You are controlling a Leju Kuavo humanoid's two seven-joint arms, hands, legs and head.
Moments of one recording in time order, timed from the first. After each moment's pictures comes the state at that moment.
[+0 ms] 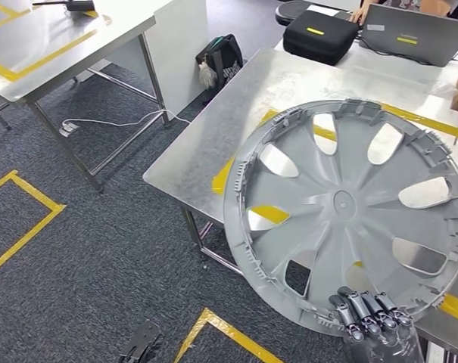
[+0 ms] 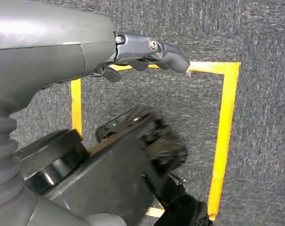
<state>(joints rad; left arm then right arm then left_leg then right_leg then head) -0.14 -0.14 0.45 -0.22 -0.74 -0.05 -0.25 0.58 0.15 0.07 -2.10 1.57 -0.69 -0.42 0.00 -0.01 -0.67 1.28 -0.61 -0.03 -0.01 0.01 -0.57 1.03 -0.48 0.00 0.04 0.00</state>
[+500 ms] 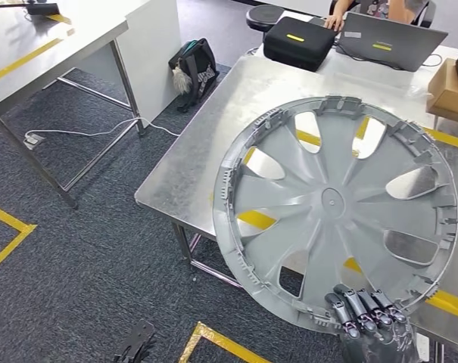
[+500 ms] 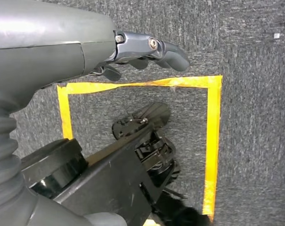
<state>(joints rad) -0.14 -0.14 0.46 -0.22 -0.73 -0.05 -0.25 0.57 0.15 0.07 -2.10 1.57 -0.69 -0.41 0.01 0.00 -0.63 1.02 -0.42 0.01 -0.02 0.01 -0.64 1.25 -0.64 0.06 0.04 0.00</state>
